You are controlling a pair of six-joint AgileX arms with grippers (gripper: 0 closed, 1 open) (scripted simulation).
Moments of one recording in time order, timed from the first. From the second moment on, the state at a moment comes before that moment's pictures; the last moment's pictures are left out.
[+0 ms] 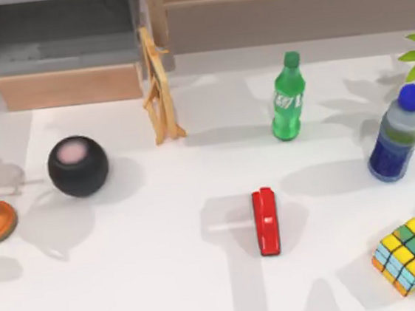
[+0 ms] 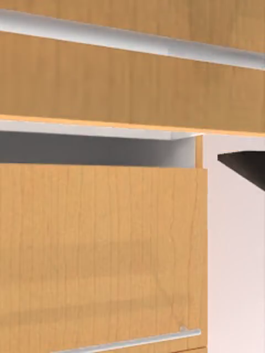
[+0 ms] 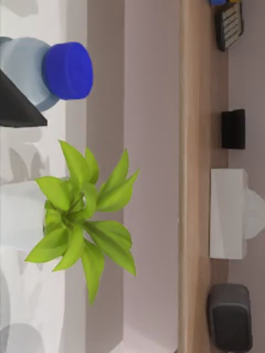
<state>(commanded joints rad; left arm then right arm) 0.68 2.04 0.49 1.50 0.72 1.60 0.00 0.00 0.00 0.00 0.00 0.00</state>
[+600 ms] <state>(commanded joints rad) 0.68 2.04 0.49 1.50 0.72 1.60 0.00 0.00 0.00 0.00 0.00 0.00</state>
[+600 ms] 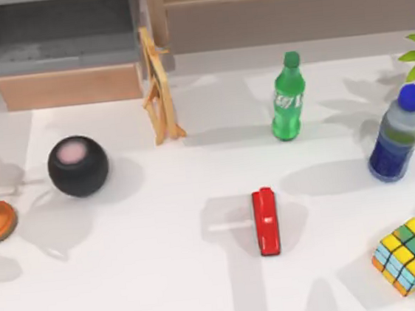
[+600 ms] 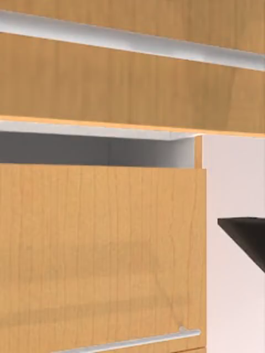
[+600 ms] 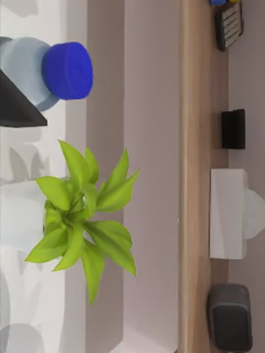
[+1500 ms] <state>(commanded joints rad) 0.77 1.94 0.48 1.49 0.73 1.54 0.00 0.00 0.00 0.00 0.00 0.00</state>
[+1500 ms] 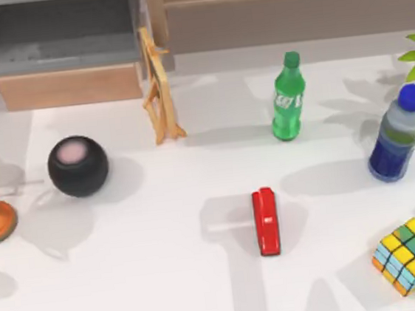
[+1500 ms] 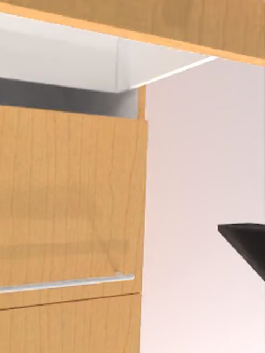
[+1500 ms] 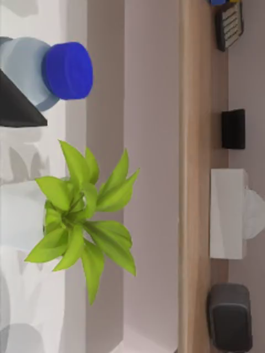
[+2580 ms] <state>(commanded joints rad) -0.01 1.78 1.41 0.00 0.28 0.24 0.00 0.00 0.00 0.00 0.00 0.00</state>
